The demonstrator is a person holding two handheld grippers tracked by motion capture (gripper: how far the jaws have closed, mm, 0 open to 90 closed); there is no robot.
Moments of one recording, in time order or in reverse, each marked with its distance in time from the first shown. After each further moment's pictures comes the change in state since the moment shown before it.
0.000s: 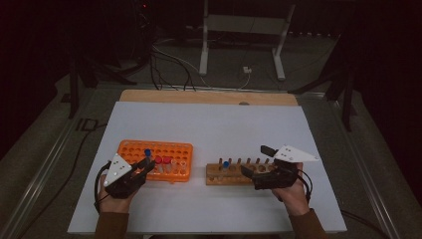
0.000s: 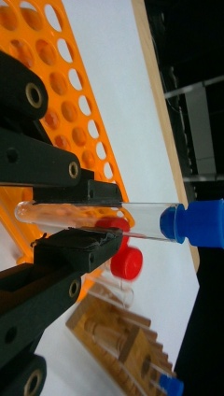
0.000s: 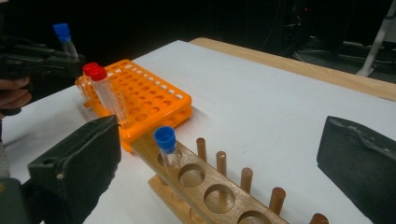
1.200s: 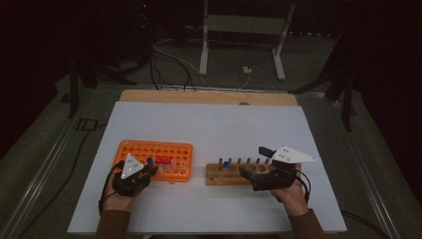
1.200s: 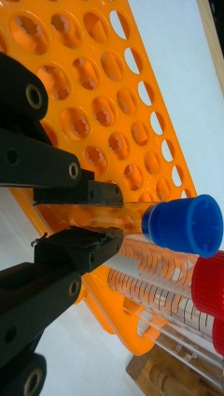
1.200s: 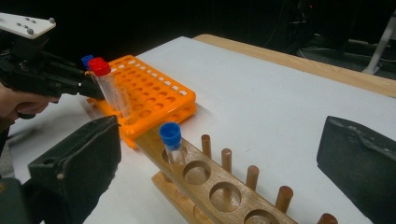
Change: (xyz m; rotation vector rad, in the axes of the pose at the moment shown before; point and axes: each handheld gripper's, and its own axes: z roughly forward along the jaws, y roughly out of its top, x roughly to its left) left arm 0.004 -0.018 0.028 0.237 0.016 0.041; right arm 0.002 -0.002 0.003 0.014 0.013 -0.010
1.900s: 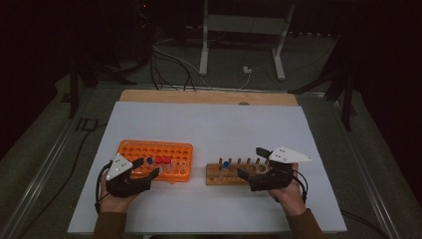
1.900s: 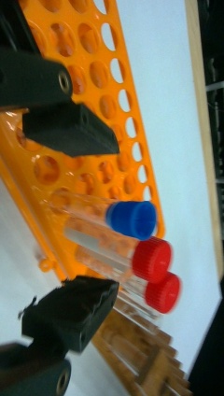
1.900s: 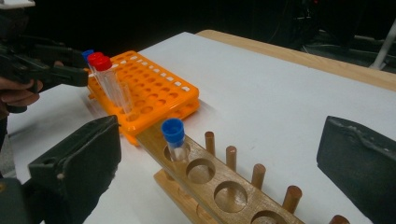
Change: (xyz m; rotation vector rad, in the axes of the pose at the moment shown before) left arm 0.003 0.004 -0.021 -0.142 -0.045 -0.138; right arm 0.001 -0.003 0.007 0.015 0.012 0.003
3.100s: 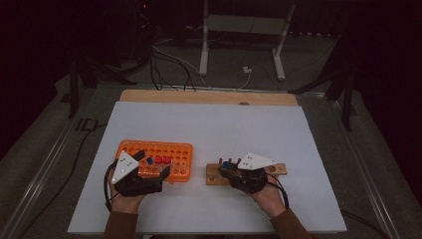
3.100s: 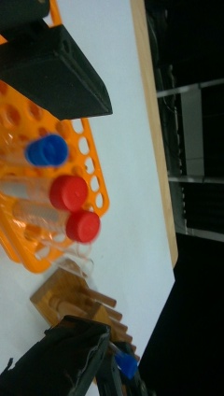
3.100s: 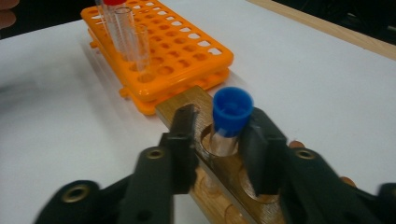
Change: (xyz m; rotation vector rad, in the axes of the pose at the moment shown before) left arm -0.035 0.025 -0.002 -0.148 0.002 0.023; right arm 0.029 -0.017 0.055 0.138 0.043 -0.147
